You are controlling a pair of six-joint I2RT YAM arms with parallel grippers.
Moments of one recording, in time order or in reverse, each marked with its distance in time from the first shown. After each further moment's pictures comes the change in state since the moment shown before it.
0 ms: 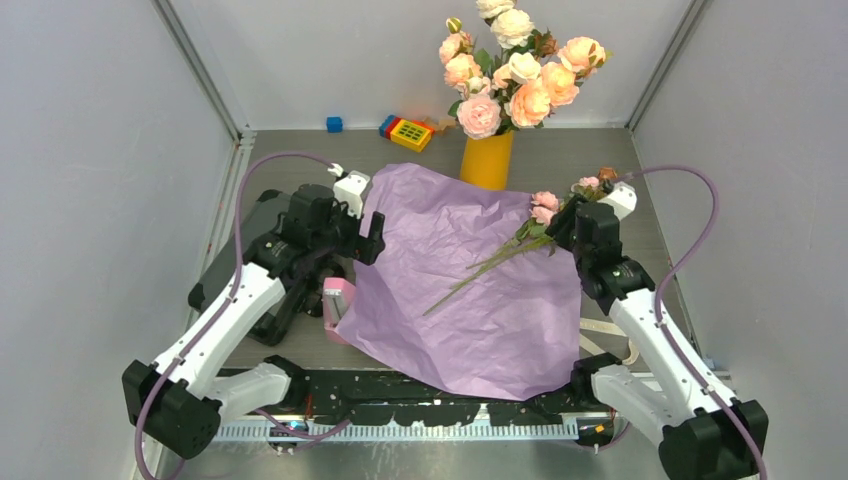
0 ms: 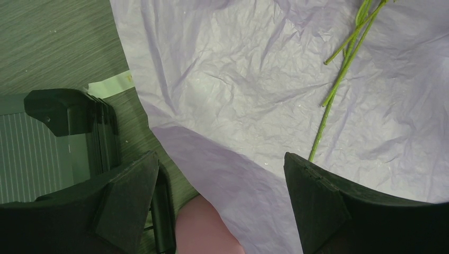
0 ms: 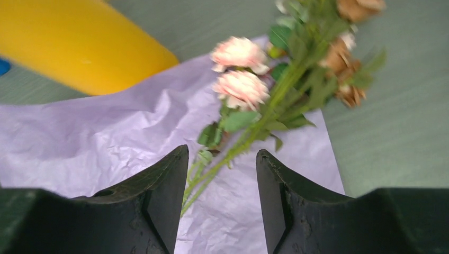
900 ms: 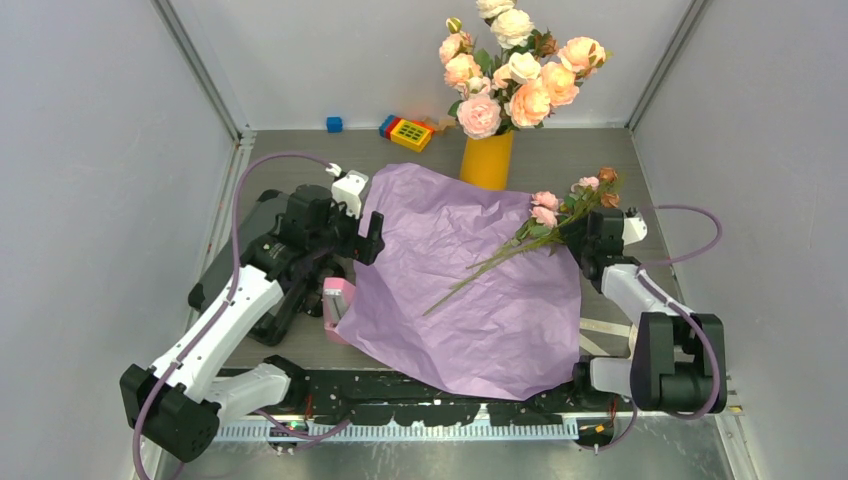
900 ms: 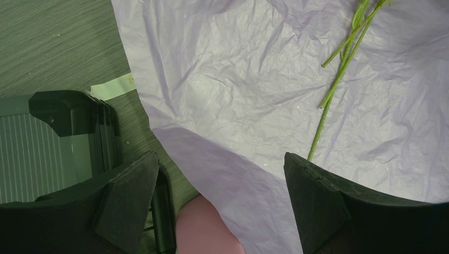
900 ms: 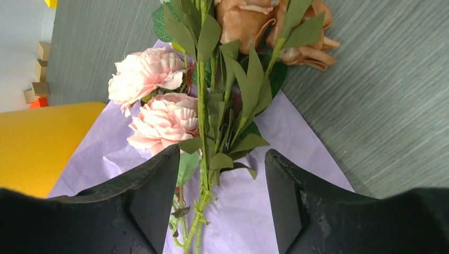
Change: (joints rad) left arm 0.000 -0.020 0.000 0.000 0.000 0.000; right arm -0.341 0.349 -0.180 0.282 -0.206 0.439
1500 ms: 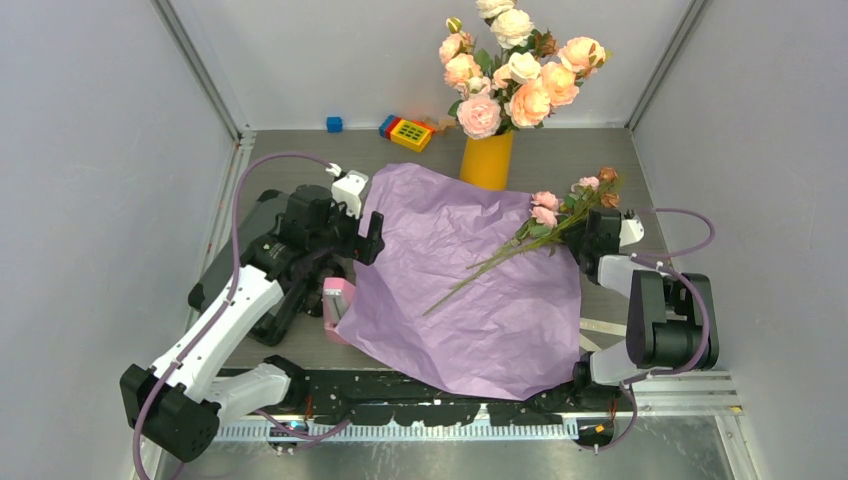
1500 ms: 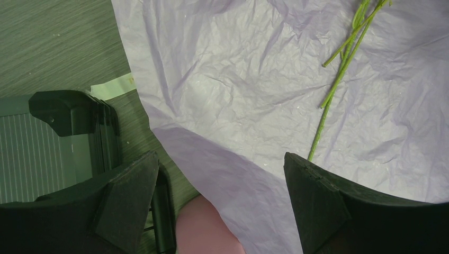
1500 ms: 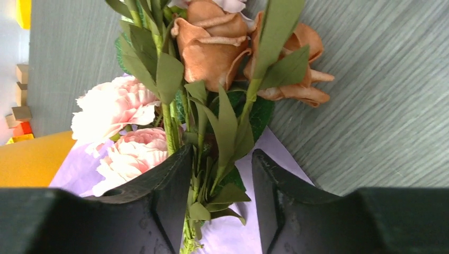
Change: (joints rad) left arm 0.000 0.000 0.000 0.000 0.000 0.000; right arm -0.043 0.220 0.000 0.196 -0.008 0.008
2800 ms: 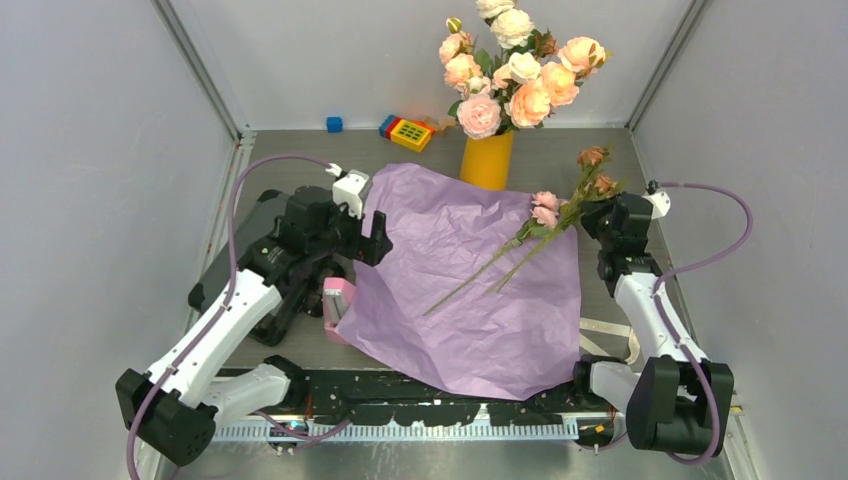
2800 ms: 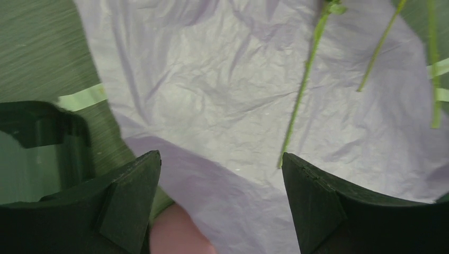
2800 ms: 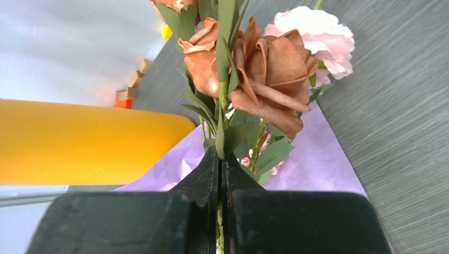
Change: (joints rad) left arm -0.019 -0.021 0.000 0.014 0.049 -0.051; right arm -0.021 -0.389 0.073 -0.141 -0.089 -0.163
